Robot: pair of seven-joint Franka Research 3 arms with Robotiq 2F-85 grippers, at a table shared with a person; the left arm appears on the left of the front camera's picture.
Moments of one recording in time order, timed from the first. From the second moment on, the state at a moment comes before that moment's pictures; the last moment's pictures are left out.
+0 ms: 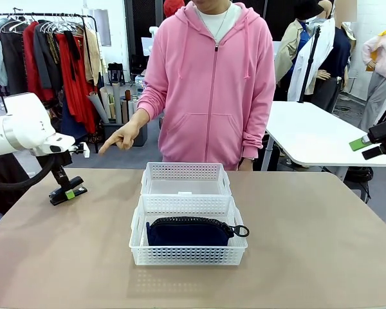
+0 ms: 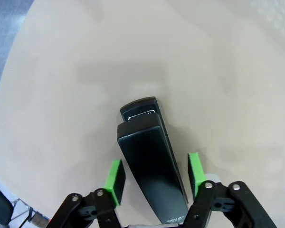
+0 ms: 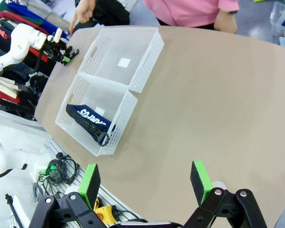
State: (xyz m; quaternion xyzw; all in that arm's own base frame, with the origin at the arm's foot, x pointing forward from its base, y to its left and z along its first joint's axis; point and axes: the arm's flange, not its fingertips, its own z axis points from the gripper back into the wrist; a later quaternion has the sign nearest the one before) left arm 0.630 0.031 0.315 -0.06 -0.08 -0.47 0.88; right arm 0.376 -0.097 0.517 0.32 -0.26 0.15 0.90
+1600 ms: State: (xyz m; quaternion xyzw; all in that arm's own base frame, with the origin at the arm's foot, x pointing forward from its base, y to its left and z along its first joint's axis) left arm 0.628 0.023 0.335 -0.07 -0.09 -0.48 0.87; right arm 0.376 -0.097 0.517 0.32 -0.26 0.15 0.90
